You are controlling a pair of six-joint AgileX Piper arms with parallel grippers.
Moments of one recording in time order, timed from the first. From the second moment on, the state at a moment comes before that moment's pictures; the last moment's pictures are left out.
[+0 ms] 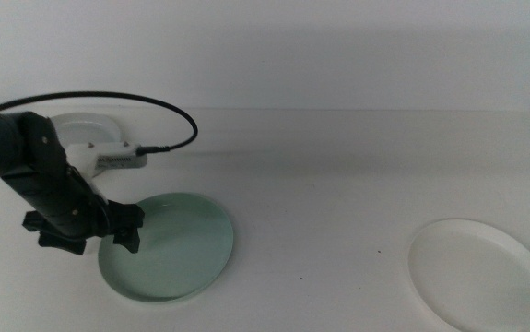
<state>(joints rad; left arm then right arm) -0.08 1.78 -1.01 -0.20 0.69 0.09 0.06 0.00 0.00 0.01 0.25 -0.04</state>
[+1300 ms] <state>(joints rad) -0.43 1.96 -1.60 -0.20 0.95 -0.05 0.06 0.00 0.00 0.01 0.25 -0.04</state>
